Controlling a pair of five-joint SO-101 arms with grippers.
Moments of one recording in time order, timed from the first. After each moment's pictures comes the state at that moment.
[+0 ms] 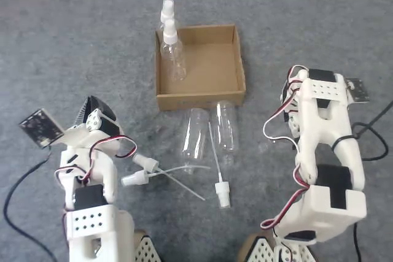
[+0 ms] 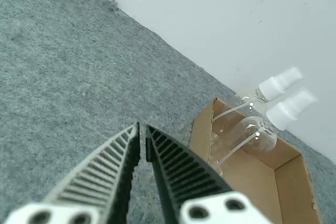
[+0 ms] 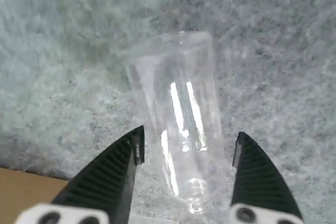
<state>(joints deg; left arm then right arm) -16.8 -76.3 89.4 19.2 34.9 3.3 7.0 14.9 73.6 -68.9</state>
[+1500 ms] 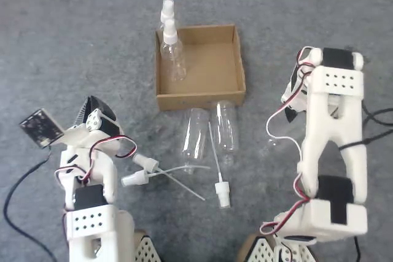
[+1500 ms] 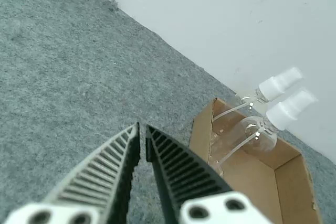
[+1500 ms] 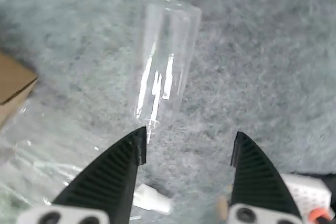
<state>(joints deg) -16.8 -76.3 89.4 19.2 34.9 3.3 0.1 -2.3 100.4 -36.0</state>
